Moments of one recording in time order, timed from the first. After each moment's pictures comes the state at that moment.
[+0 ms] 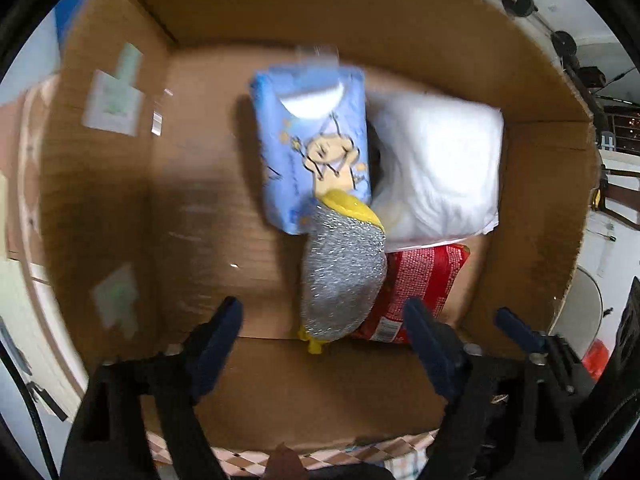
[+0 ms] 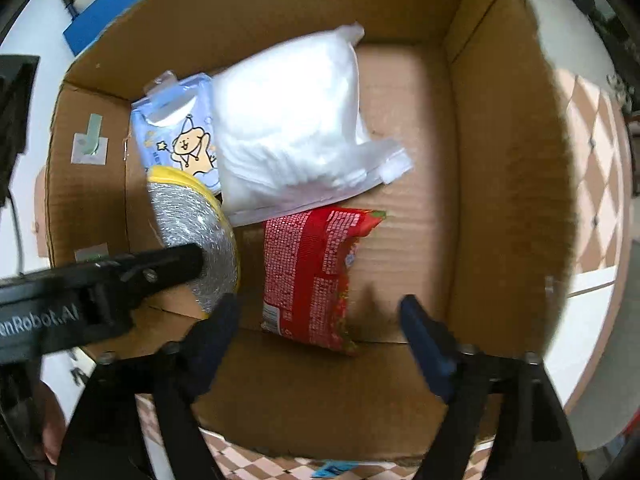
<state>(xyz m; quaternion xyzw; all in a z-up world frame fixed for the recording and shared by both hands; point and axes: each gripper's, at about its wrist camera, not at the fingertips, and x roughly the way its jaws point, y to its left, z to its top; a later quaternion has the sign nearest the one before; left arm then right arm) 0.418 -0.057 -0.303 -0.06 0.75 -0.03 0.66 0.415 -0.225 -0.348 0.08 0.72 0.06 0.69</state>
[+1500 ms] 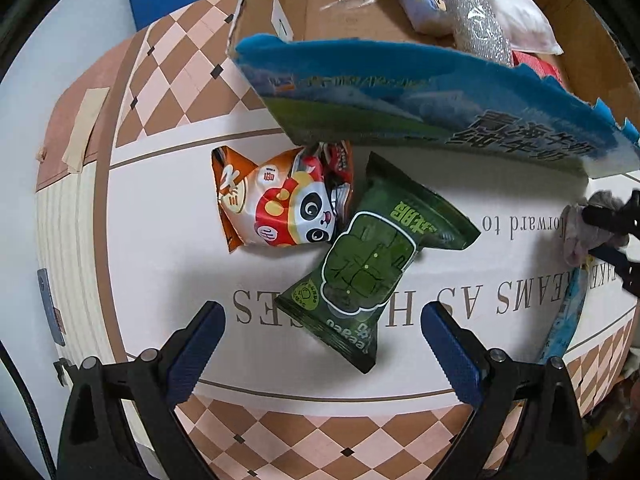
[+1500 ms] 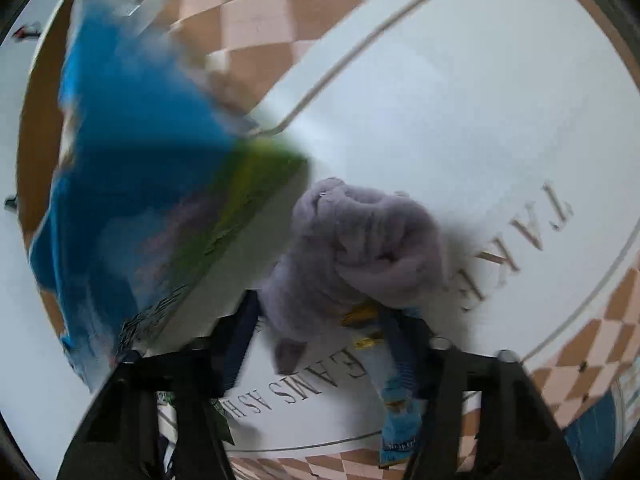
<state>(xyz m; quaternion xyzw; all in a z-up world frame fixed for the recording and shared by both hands) 0.234 0.020 -0.347 0.07 0.68 0.03 0.73 0.257 -0.306 -0.413 0.40 0.66 -0.09 0.63</state>
